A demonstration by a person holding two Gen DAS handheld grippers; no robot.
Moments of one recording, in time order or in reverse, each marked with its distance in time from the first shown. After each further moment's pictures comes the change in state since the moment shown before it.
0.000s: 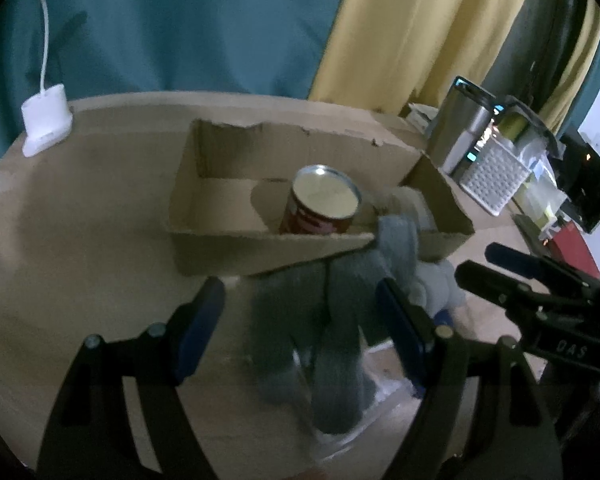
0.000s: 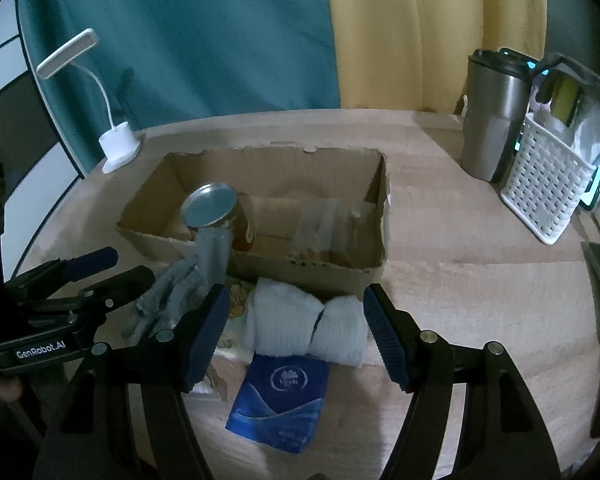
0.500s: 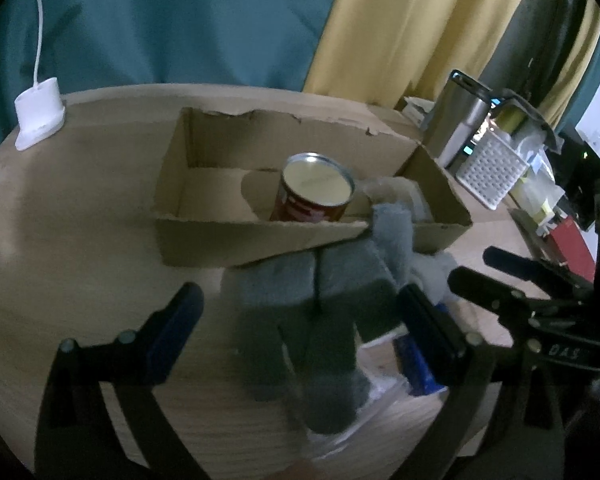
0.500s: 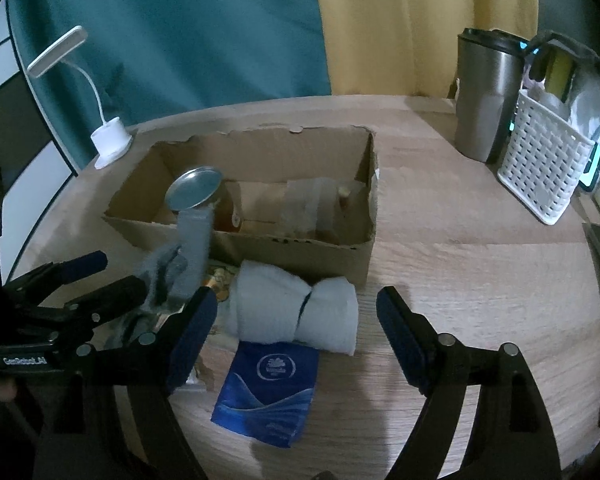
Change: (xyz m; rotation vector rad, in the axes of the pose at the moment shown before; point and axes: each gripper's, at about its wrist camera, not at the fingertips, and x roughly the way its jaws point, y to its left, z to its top) left arm 0.006 -0.005 -0.003 0.003 0.010 -0.014; right arm 0.008 -0.010 -0.007 0.025 0.025 -0.005
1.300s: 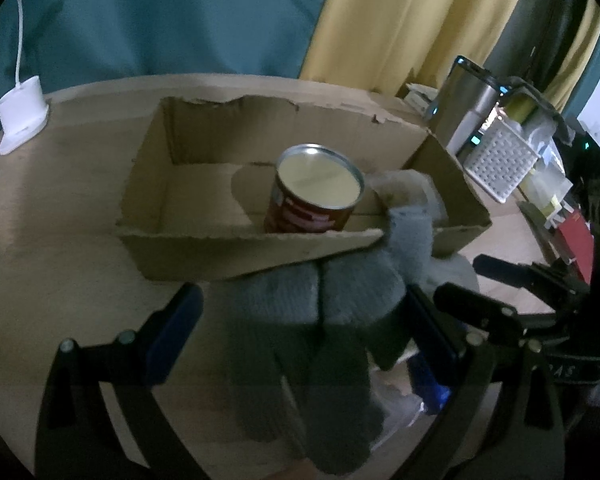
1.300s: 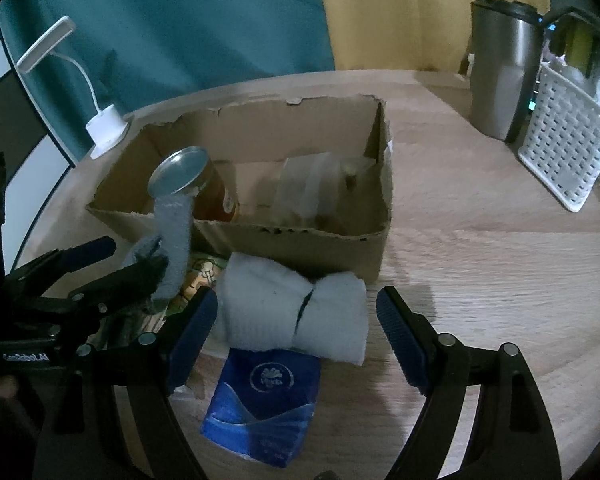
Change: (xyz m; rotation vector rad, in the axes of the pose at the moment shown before) left arm 0.030 0.001 0.009 0.017 0.045 -0.005; right arm 0.029 -0.006 0.003 0.012 0.075 0.038
